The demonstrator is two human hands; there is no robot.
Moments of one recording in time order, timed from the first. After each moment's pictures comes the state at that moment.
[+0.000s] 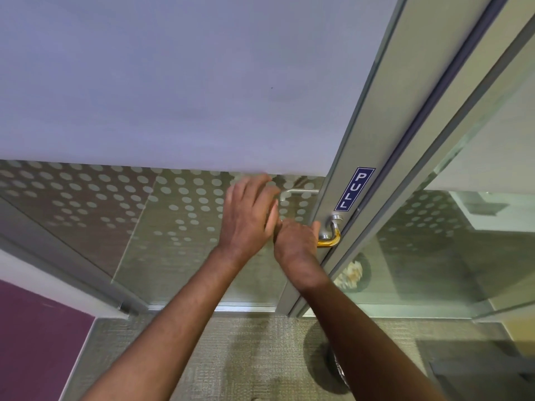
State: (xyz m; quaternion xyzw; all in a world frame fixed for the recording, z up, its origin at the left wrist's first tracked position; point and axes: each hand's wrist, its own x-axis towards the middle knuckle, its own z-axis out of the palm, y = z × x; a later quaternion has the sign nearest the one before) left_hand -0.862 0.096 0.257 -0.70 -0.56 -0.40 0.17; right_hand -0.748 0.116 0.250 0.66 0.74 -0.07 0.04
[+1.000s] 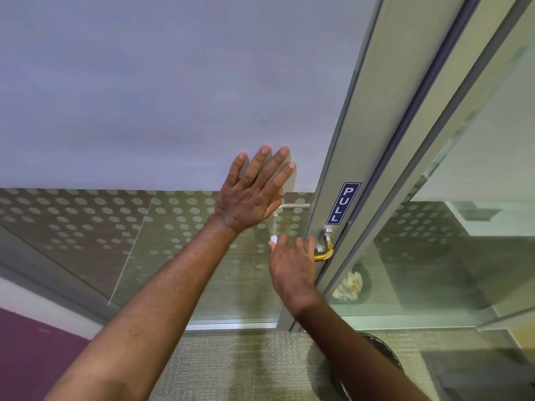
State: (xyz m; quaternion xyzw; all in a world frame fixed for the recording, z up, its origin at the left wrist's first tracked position) left_hand -0.880 0.173 0.291 -0.70 -0.43 -0.32 0.48; right_hand -0.733 0.096 0.236 0.64 0.77 -0.02 -0.06
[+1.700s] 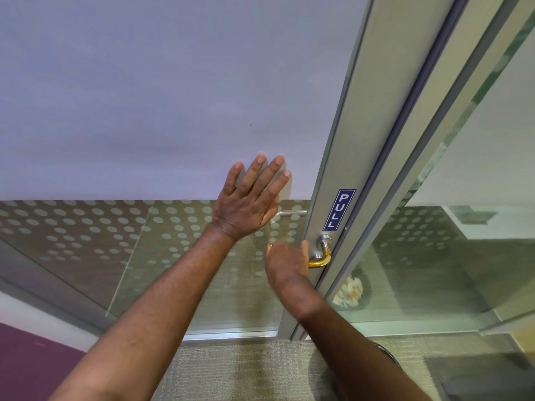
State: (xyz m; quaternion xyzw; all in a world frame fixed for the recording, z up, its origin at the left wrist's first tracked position) left_hand -0.882 0.174 0.291 -0.70 -0.43 -0.31 0.48; right_hand -0.745 0.114 0.268 0.62 0.78 -0.05 0.10
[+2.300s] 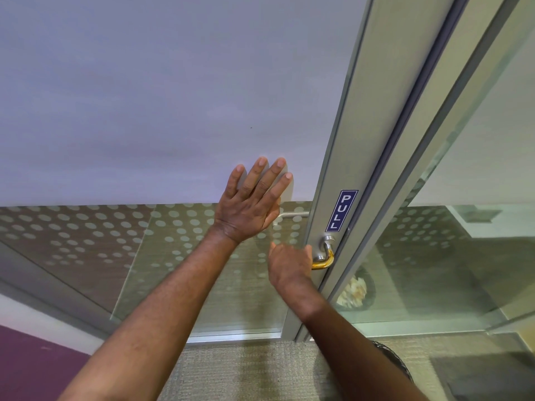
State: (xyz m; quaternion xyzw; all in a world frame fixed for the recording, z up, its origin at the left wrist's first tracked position) left_hand -0.882 0.175 0.290 -0.70 -0.42 -0.31 0.48; right_hand -0.745 0.118 0.259 0.63 0.77 -0.06 0.09
